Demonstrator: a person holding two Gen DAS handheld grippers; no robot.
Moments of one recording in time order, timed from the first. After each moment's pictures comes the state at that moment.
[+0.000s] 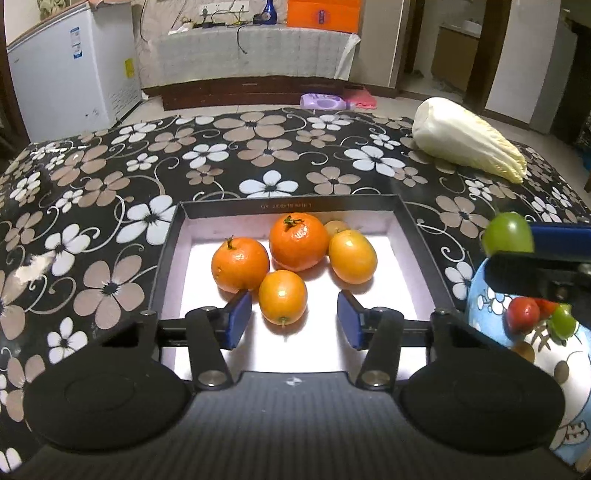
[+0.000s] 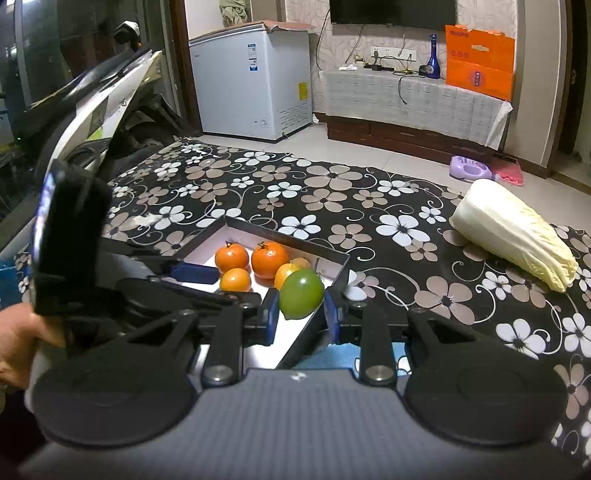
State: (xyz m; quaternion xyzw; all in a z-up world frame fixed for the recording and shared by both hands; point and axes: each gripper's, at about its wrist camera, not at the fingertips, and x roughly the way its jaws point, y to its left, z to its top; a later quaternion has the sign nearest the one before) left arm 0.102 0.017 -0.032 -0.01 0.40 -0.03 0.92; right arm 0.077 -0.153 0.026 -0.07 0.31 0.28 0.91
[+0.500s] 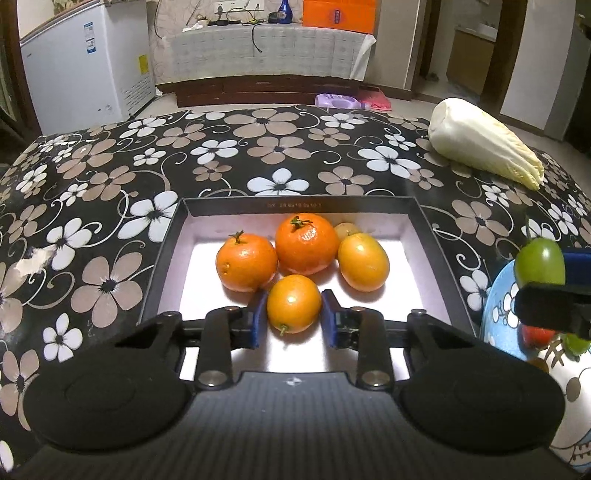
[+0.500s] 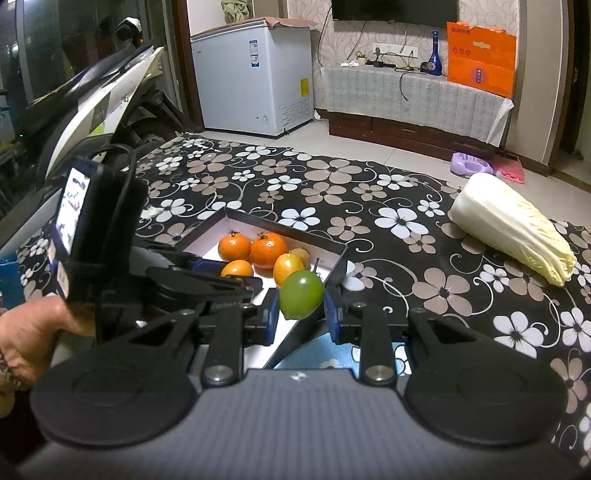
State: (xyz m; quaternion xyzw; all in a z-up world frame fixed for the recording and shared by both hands) left arm 0.109 0.014 -0.039 -0.02 0.40 0.00 0.92; right arm 0.073 -0.158 0.023 -0.07 0.32 0.28 0.90
